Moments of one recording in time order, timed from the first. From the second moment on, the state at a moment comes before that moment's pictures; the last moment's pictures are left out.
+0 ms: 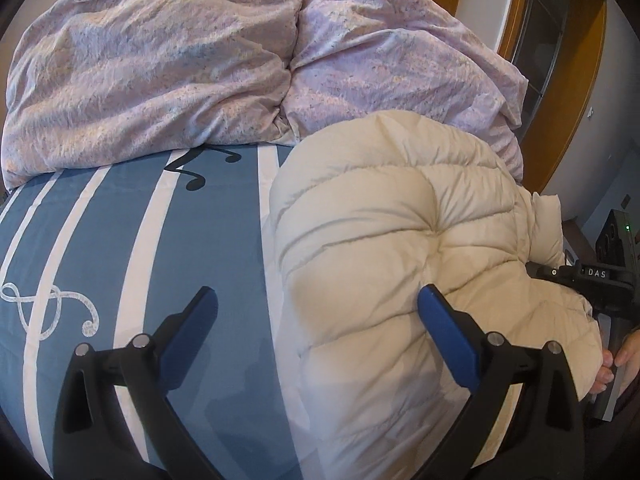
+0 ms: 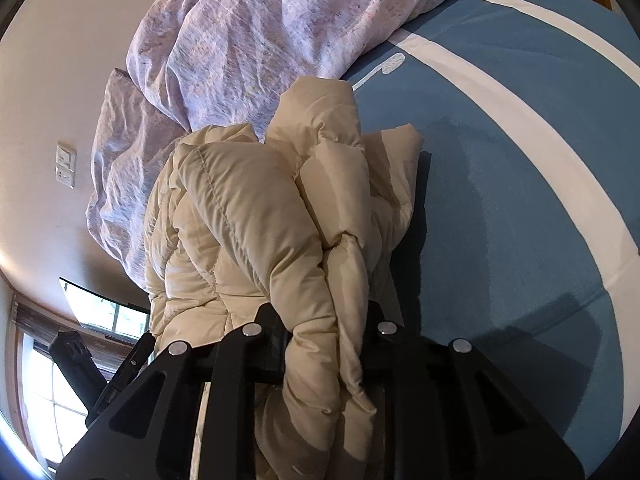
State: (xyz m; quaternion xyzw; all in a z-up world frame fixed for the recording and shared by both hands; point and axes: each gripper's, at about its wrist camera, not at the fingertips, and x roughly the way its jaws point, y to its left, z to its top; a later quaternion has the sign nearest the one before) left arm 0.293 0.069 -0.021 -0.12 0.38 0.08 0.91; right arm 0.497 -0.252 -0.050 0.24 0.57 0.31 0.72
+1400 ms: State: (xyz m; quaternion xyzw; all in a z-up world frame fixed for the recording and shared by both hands) left arm 0.296 0.132 -0.035 -0.35 0.37 -0.03 0.86; right arm 0.497 -0.207 -0.018 0.26 0.54 0.38 0.70
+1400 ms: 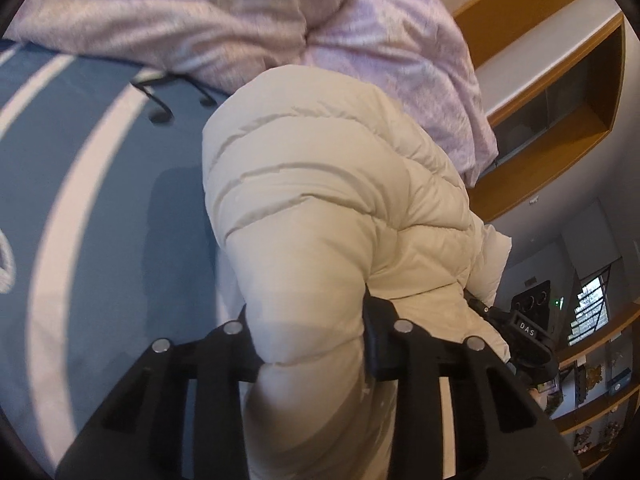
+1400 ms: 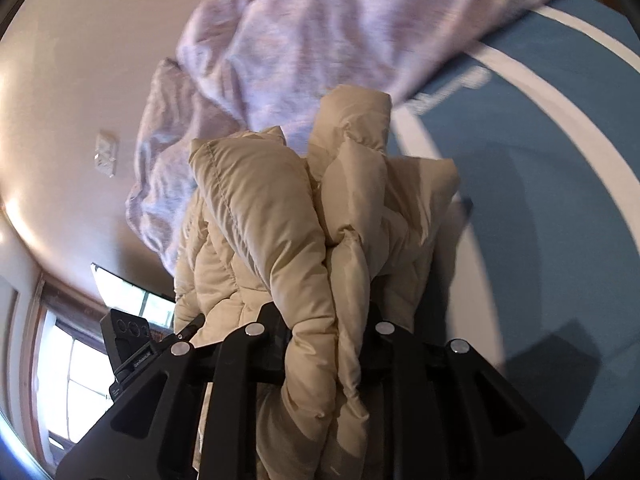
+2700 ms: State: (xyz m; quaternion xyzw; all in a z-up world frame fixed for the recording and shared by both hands) left arm 0.270 0.235 -0.013 -0.16 0.32 0.21 0.91; right arm 0.517 -0.064 0.014 0.10 0.46 0.34 0.82
